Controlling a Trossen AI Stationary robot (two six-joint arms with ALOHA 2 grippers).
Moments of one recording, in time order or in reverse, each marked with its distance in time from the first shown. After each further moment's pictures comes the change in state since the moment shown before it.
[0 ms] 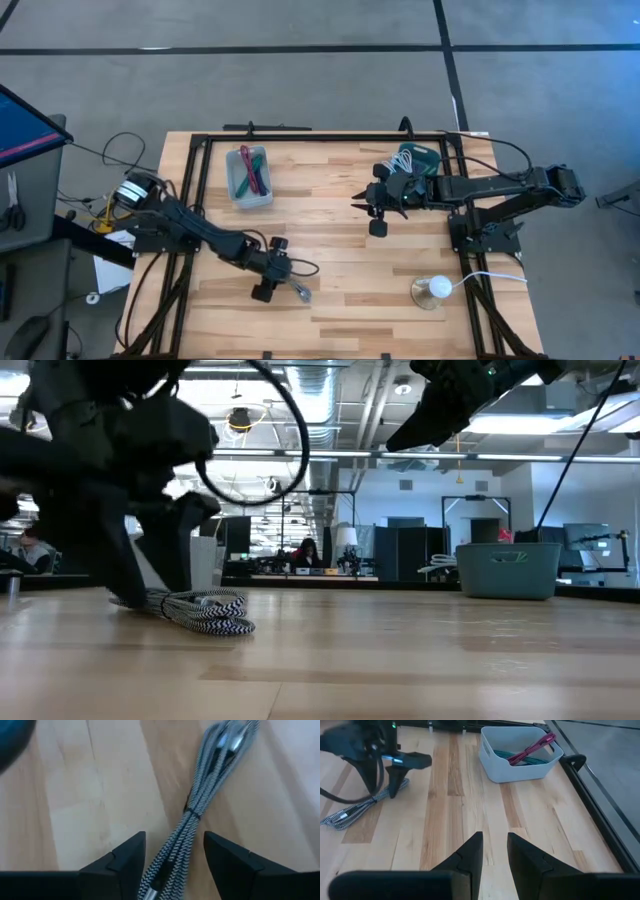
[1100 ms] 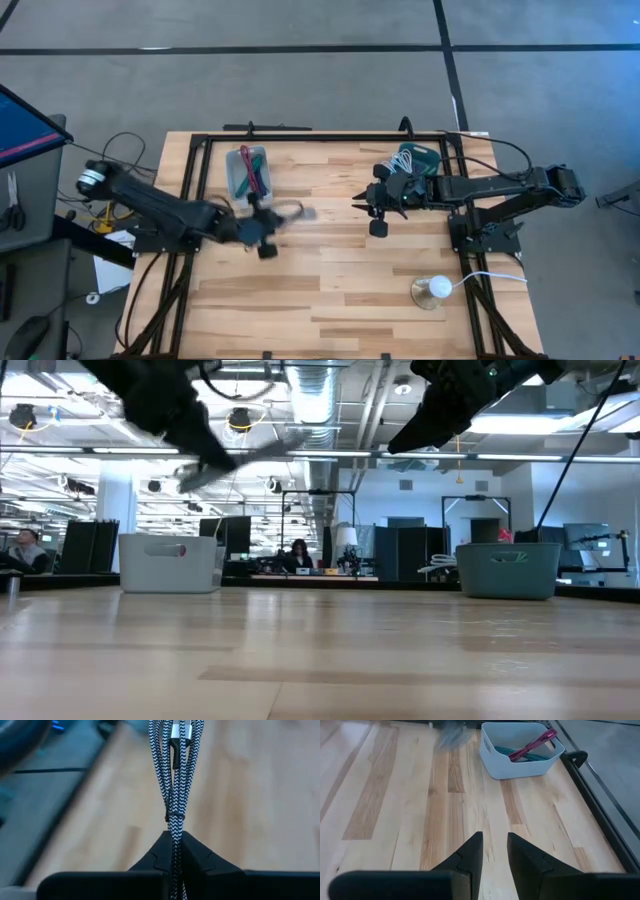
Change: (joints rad) left arm 0.123 -0.432 -0.002 -0.162 -0.517 -0.042; right arm 0.000 0.000 0.000 -0.016 0.000 0.005
